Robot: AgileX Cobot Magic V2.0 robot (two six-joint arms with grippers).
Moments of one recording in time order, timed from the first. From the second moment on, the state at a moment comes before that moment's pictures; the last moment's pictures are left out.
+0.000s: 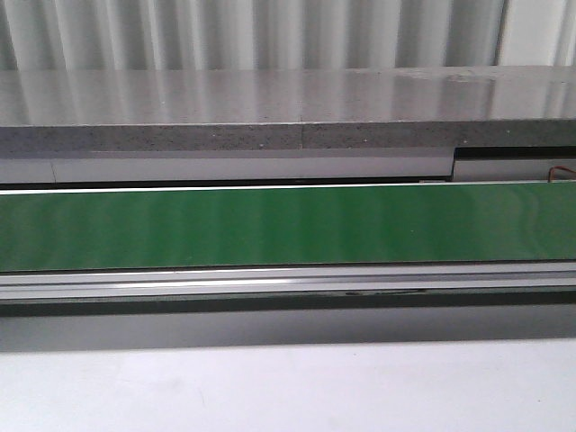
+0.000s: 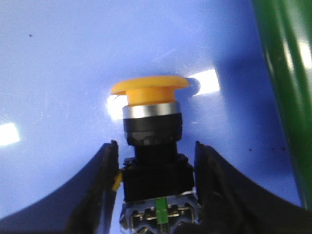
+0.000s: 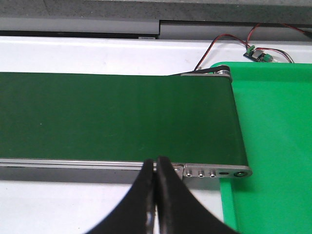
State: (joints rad) left arm 0.48 1.86 -1.18 -0.25 0.70 0.96; right arm -0.16 0.51 -0.54 0.23 0.59 -0.22
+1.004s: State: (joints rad) left arm 0.48 1.88 -1.20 -0.26 0.69 0.96; right arm -0.16 0.51 -0.54 0.23 0.59 -0.22
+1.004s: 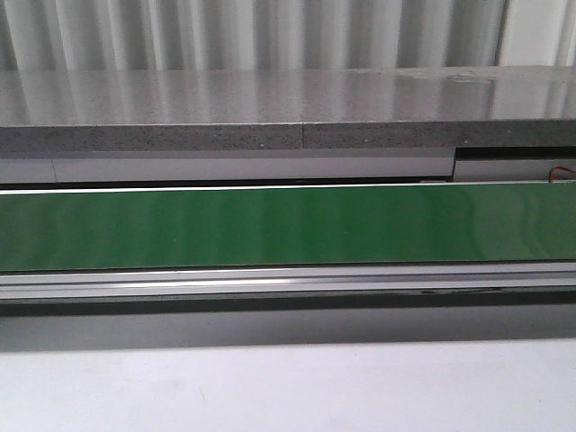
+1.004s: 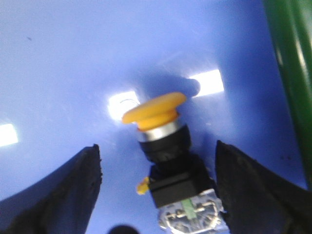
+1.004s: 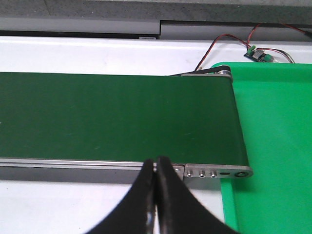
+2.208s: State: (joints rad) left arm 0.08 1.19 -0.92 -0.74 0.37 0.96; right arm -0.16 0.51 -0.54 0.23 0.59 -0.22
